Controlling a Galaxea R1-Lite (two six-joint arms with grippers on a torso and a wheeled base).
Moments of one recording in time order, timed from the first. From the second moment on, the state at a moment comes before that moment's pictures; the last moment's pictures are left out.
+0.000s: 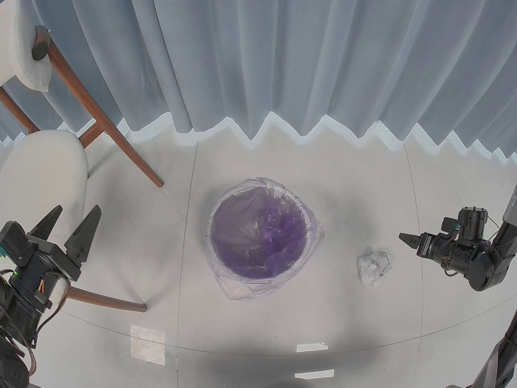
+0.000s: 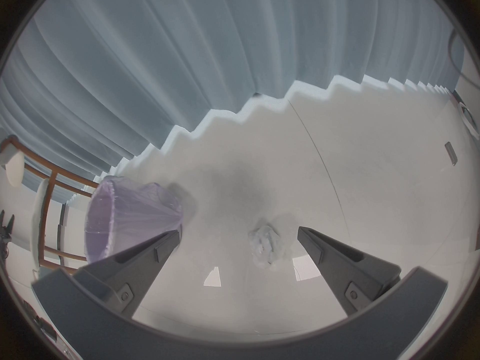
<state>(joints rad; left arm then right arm) -0.28 1.25 -0.04 -1.40 0.09 -0.14 -0.06 2.05 -0.51 -1.05 0.24 0.25</state>
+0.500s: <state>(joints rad) -0.21 1.19 -0.11 -1.35 0.09 -0.12 -0.09 2.26 -0.83 -0.80 0.24 0.21</state>
